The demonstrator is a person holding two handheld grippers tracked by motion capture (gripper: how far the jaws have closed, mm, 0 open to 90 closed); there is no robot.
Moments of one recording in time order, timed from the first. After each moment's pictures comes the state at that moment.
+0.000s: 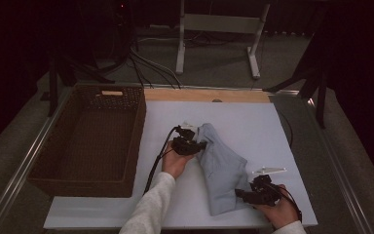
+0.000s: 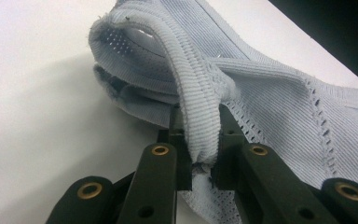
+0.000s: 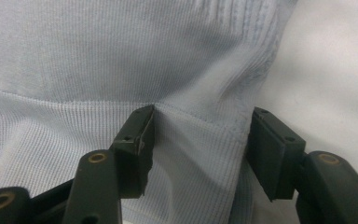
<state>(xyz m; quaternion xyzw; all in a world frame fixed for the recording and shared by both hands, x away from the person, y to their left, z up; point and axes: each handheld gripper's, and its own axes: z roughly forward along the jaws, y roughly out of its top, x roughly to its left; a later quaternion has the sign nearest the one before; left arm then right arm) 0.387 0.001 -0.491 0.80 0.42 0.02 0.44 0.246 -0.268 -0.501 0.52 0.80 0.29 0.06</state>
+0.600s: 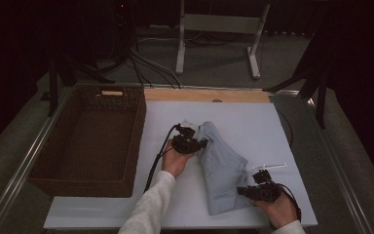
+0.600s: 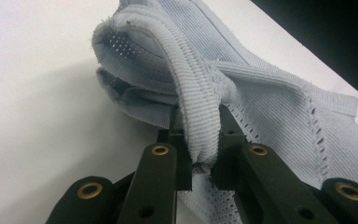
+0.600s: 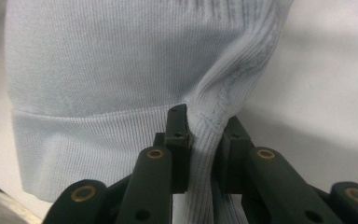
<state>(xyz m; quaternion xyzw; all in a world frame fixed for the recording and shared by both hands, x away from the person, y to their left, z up) 0.388 0.002 -0.482 0.79 0.41 0.02 0.45 0.252 -0.264 -0.491 0.58 0.77 0.28 0.01</state>
